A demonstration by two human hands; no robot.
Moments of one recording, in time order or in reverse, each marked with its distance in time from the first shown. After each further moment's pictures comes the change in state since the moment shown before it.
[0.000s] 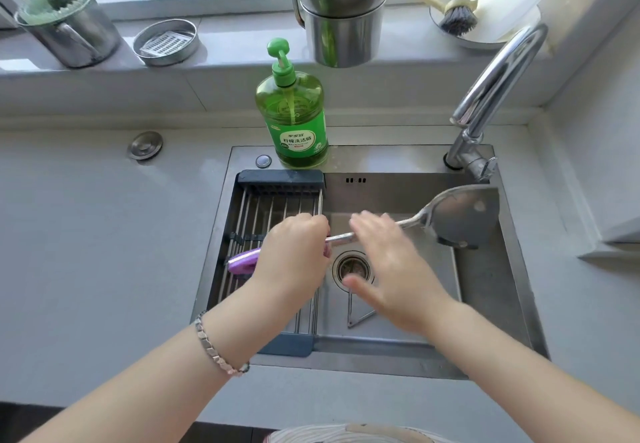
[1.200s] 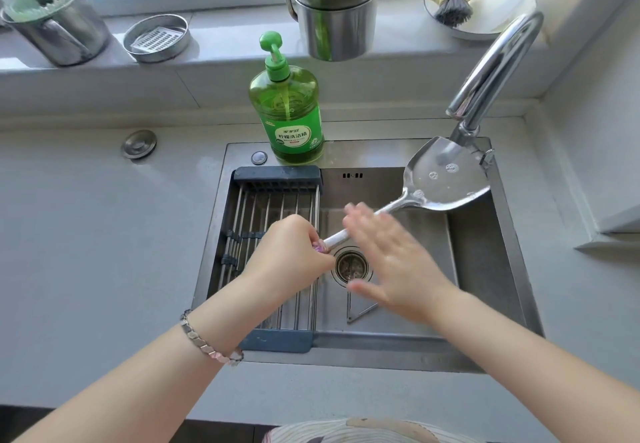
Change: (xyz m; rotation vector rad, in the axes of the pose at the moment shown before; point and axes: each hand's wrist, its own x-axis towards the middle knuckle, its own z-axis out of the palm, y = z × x) left_hand 0.004 -0.008 0.001 -0.381 -0.206 -0.222; right_hand -0.003 0.025 0.017 -0.169 0.053 -0.212
